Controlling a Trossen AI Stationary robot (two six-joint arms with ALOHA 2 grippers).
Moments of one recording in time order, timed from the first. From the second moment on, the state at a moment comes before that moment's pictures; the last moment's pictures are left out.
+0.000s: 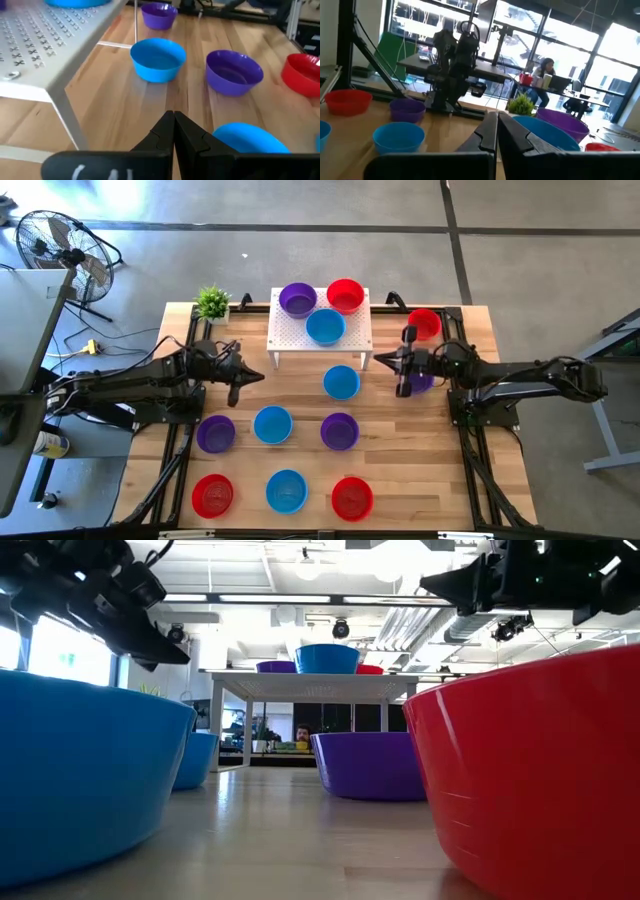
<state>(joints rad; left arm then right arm) 0.31 0.56 0.32 -0.15 0.23 0.02 -0.24 0.89 0.31 0.70 -0.15 -0.24</state>
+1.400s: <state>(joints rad) -0.56 1.36 0.84 -0.49 -0.33 -0.22 -0.17 0.89 0.31 0.61 -0.11 -0.24</state>
